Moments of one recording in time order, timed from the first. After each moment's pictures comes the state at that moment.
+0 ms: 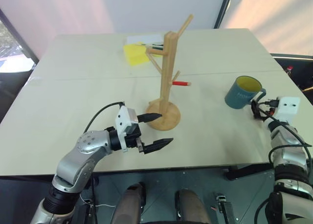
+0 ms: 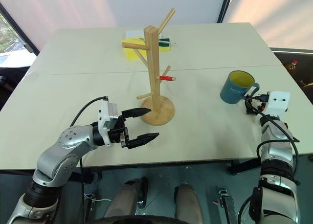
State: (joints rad) left arm -0.19 0.48 -0.14 -0.48 -0.54 0.44 -0.83; right arm -0.43 -0.57 -0.41 0.66 0.22 -0.04 0.29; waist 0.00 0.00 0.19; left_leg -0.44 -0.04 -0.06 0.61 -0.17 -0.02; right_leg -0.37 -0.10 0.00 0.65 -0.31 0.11
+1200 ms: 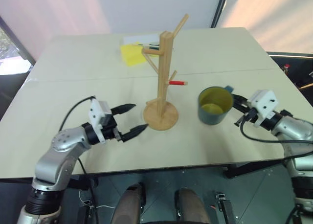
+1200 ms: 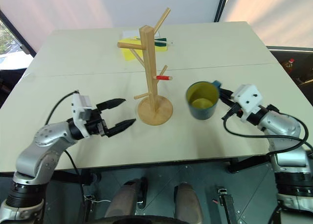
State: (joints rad) left arm -0.17 0.57 0.11 -0.36 -0.58 0.38 -0.86; right arm -0.20 -0.81 -0.17 -0.20 0.25 -0.01 0.82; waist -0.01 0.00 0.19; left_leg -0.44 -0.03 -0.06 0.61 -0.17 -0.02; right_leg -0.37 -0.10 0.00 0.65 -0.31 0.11
